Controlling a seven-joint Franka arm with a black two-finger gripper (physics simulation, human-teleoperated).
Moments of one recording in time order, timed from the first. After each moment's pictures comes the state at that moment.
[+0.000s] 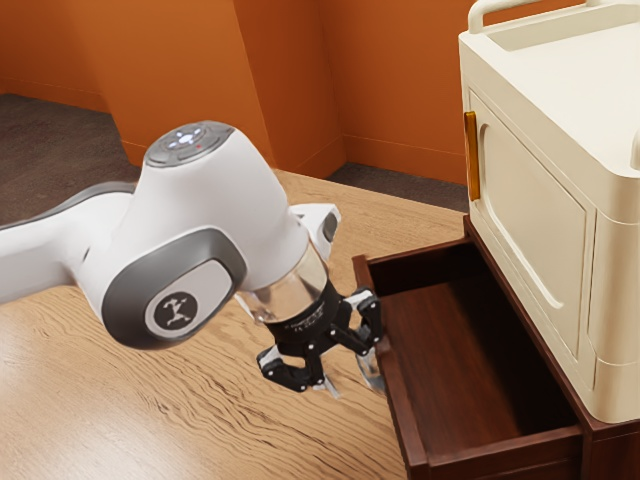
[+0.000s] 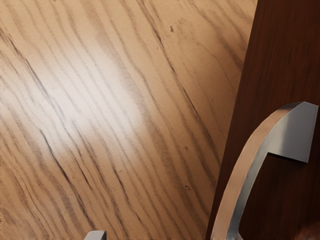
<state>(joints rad) -0.21 -0.30 -0.07 -2.13 -0.03 2.09 -1.33</state>
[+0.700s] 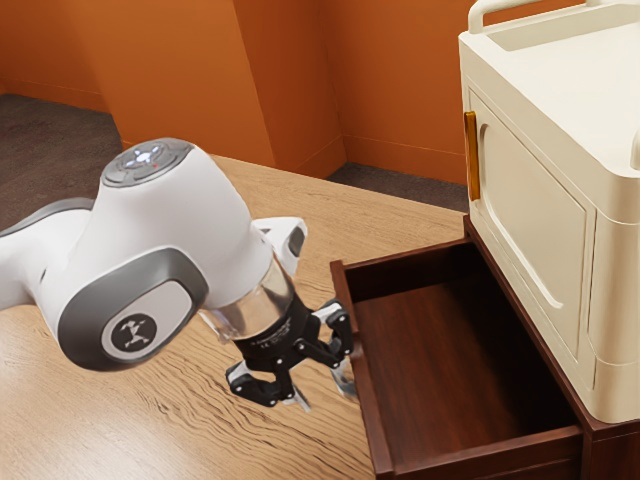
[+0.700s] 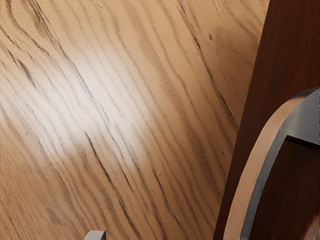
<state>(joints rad) -0.20 -0.40 -0.07 -2.22 -0.03 2.09 -1.34</state>
